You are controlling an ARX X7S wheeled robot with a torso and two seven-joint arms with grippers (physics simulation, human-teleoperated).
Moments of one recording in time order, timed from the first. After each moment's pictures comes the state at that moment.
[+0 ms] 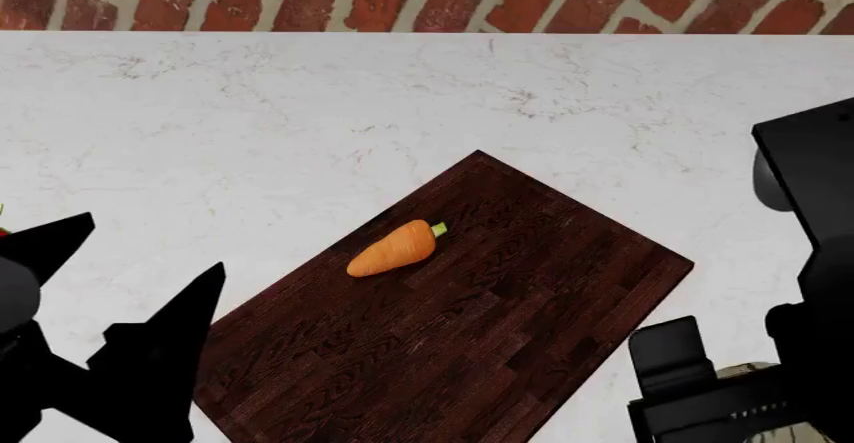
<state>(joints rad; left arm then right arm) -0.95 -0.99 0.82 0.73 -1.50 -0.40 -0.76 1.70 1.11 -1.12 -0.24 2.48 1.19 1.27</state>
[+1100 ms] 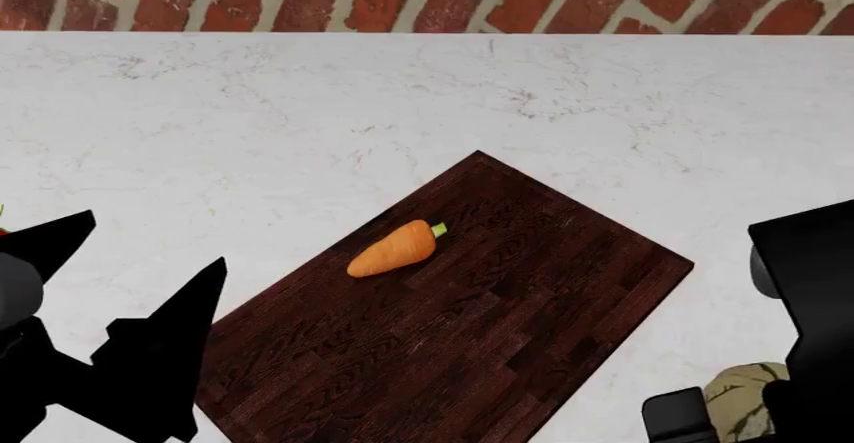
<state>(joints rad) -0.94 -0.98 0.82 0.73 -1.49 -0.39 -0.77 1.49 1.18 -1.11 -0.30 2.24 1.11 1.09</state>
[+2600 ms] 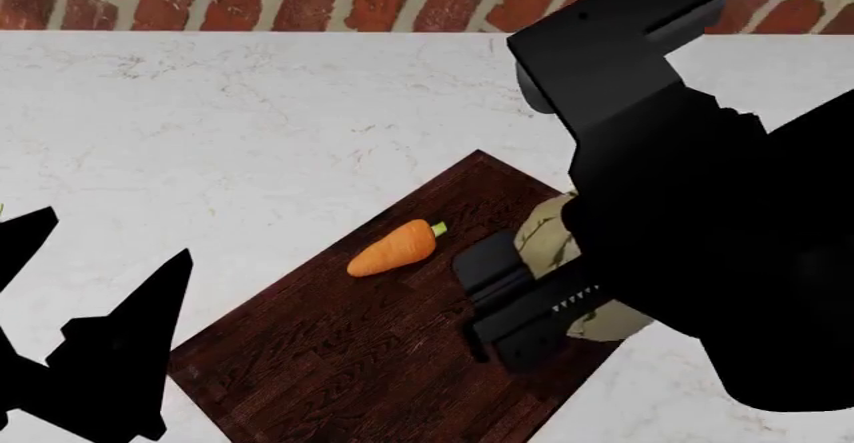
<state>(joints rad) -0.88 -1.04 0.78 0.77 -1.48 -0.32 -0.77 1.76 0.76 -1.10 -0.05 2.22 1.31 1.03</state>
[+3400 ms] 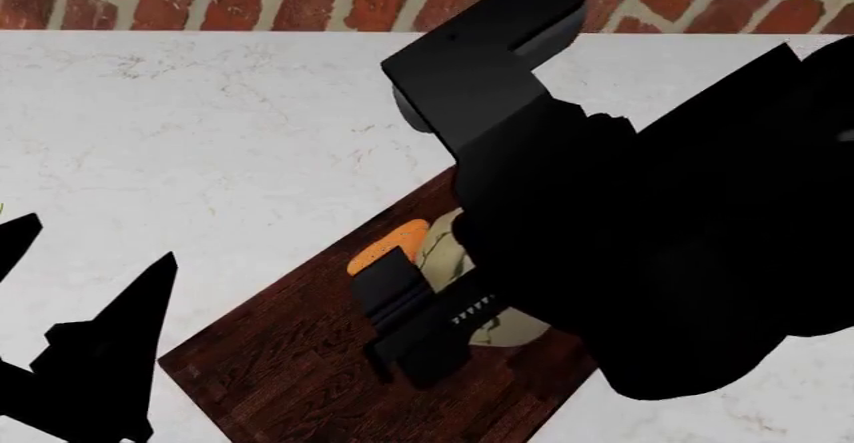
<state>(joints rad) -0.84 -1.07 0.76 0.78 -1.46 -0.29 -0.77 1.74 0.62 -1.10 -0.03 2.14 1.29 0.94</state>
